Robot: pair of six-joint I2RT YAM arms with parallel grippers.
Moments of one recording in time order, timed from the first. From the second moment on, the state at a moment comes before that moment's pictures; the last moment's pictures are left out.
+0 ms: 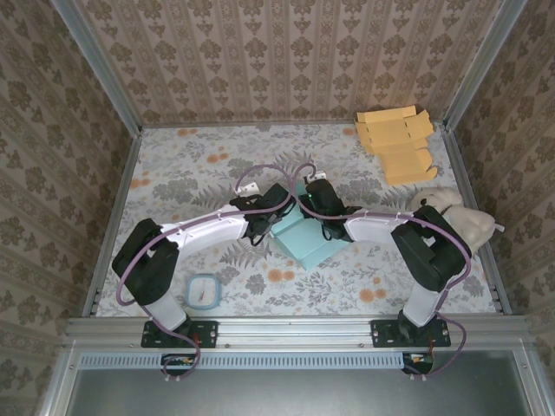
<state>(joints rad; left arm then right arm) -0.88 1.66 1.11 -0.58 -0.51 -1.17 0.60 1.75 0.89 0.21 0.27 0.32</state>
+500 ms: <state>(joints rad) -0.88 1.66 1.11 -0.56 -0.52 -1.16 0.55 1.77 0.89 0.25 0.20 0.33</state>
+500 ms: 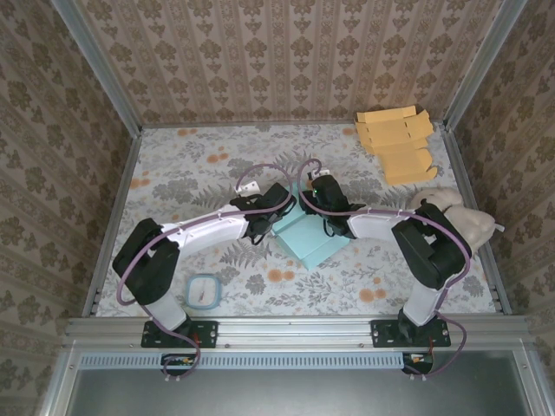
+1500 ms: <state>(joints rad) -0.76 1.77 1.20 -0.49 -0.44 -0.62 0.52 1.14 0.62 0.08 0.12 0.44</state>
